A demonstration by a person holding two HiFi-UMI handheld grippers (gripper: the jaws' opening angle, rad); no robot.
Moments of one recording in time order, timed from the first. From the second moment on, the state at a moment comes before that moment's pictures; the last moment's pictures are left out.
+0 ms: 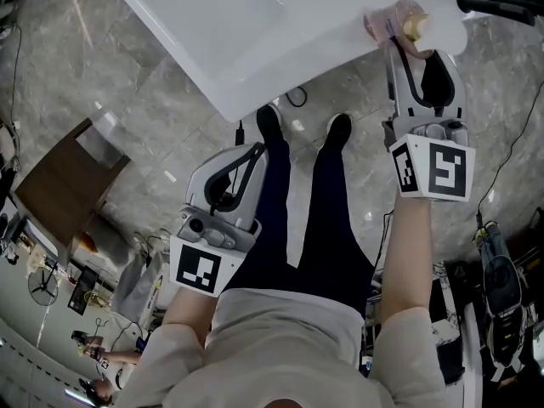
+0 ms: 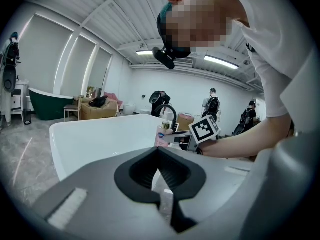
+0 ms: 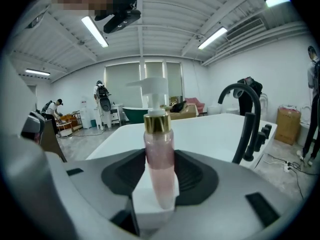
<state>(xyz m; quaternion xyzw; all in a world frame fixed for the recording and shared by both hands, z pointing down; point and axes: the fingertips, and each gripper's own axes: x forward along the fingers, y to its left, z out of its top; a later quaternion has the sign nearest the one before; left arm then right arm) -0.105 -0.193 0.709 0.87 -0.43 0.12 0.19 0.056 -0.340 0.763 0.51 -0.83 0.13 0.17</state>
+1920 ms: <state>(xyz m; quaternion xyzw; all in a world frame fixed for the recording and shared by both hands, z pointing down) -0.105 -0.185 0.709 0.87 -0.44 0.12 0.20 0.062 -0.310 0.750 0.51 -0.84 0.13 0.15</state>
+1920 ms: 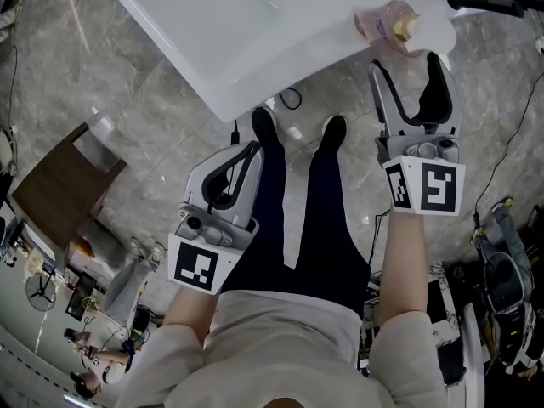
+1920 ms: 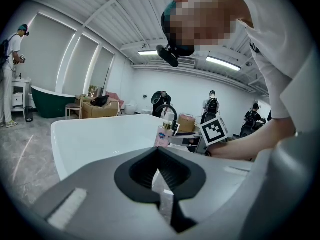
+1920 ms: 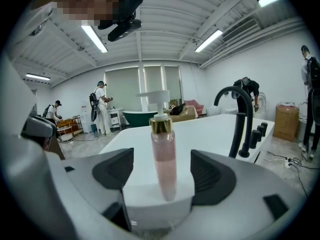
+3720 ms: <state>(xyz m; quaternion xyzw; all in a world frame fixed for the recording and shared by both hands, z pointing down) -0.095 -0.155 0.368 0.89 -0.46 -0.02 -0.01 0.089 -0.147 0.383 0.56 -0.82 0.08 0.01</state>
